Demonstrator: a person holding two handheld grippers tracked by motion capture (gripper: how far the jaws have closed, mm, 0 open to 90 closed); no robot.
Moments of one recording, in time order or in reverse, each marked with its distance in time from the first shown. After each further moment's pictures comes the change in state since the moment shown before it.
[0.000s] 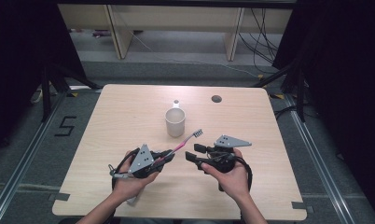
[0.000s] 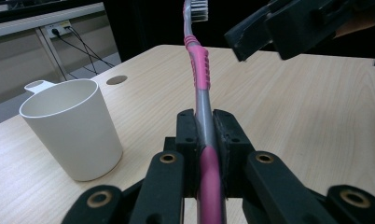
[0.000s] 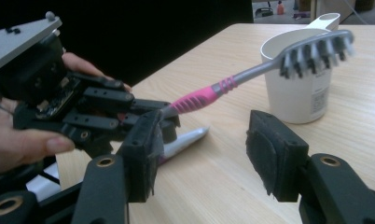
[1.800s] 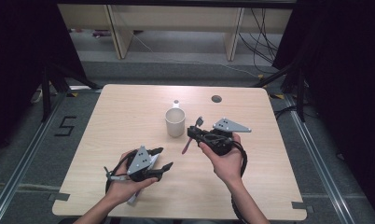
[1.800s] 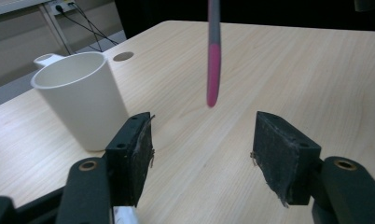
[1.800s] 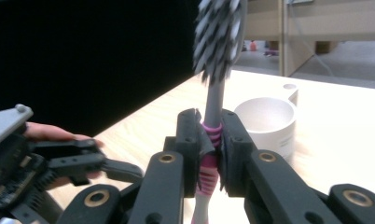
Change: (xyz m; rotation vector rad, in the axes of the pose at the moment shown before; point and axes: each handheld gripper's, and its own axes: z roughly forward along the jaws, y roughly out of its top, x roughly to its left) left arm 0.005 -0.006 -0.016 0.095 0.037 -0.016; right arm -0.003 0.044 0.008 -0.106 -0.103 -0.047
